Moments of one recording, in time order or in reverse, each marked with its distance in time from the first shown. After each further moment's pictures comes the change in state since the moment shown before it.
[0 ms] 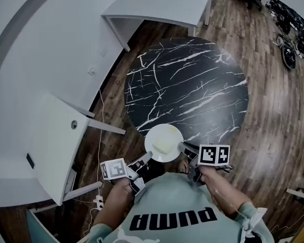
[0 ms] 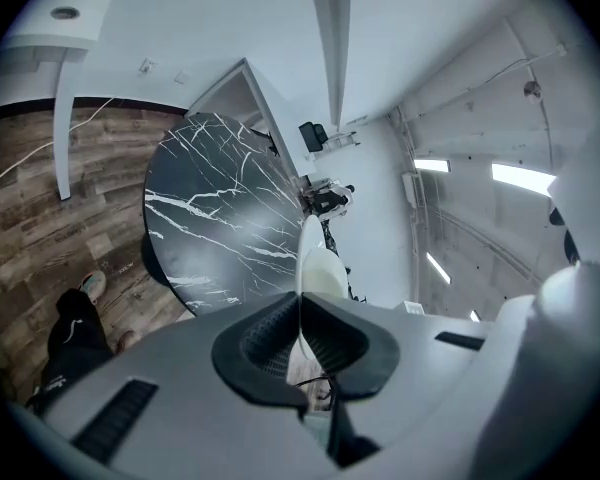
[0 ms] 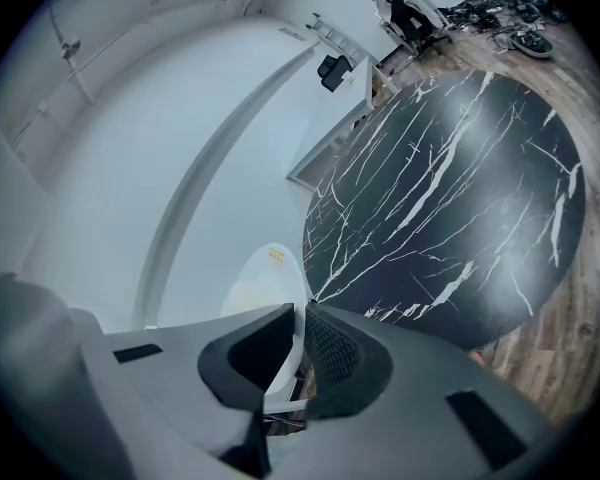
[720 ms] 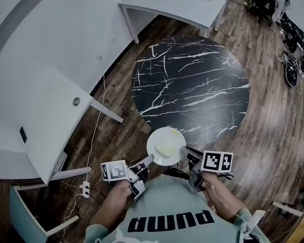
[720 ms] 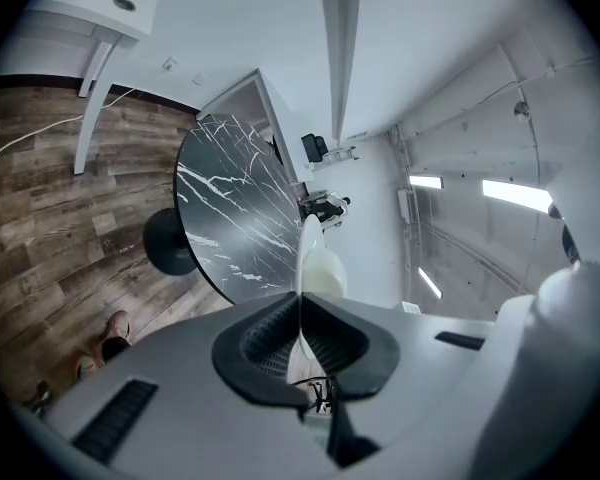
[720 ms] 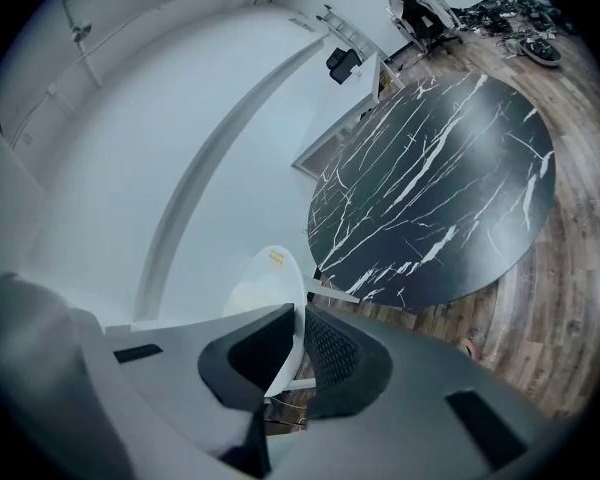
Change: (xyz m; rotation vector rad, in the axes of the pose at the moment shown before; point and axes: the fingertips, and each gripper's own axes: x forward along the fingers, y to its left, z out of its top) left arm -0.050 -0.001 -0.074 -0.055 -0.073 -0.050; right arm -0.036 0.019 -0.070 -0.043 0.057 -0.009
